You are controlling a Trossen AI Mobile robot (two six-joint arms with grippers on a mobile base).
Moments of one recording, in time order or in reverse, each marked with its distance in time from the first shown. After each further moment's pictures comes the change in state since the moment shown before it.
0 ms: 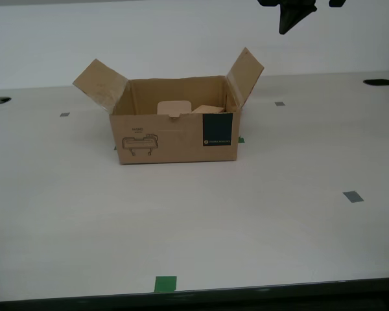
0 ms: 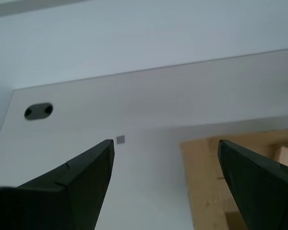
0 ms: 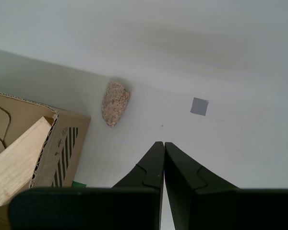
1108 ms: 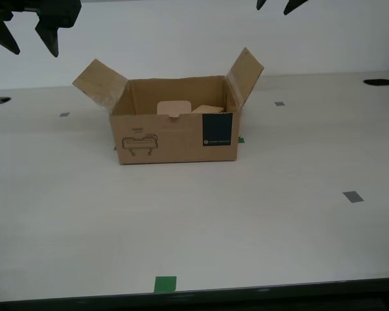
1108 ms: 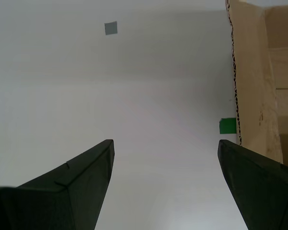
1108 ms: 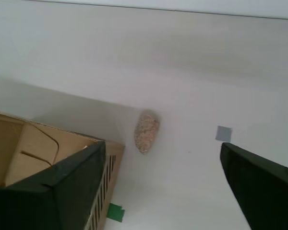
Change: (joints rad) arm 0 0.003 0.003 0.114 0.000 -0.111 0.084; arm 1 0.121 0.000 -0.476 0.112 0.119 -0.069
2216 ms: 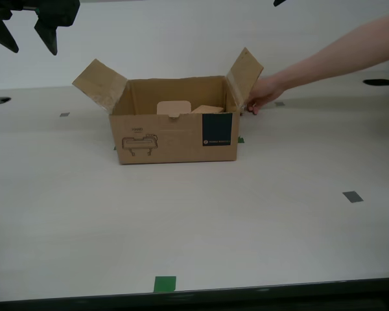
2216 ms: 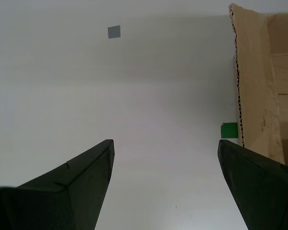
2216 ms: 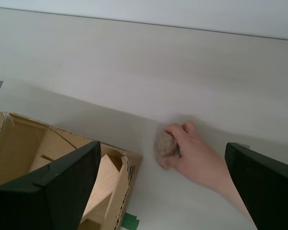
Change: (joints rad) arm 0 0.031 -0.004 0.034 0.020 -0.033 -0.001; arm 1 0.007 0.000 0.000 0.014 -0.002 0.000
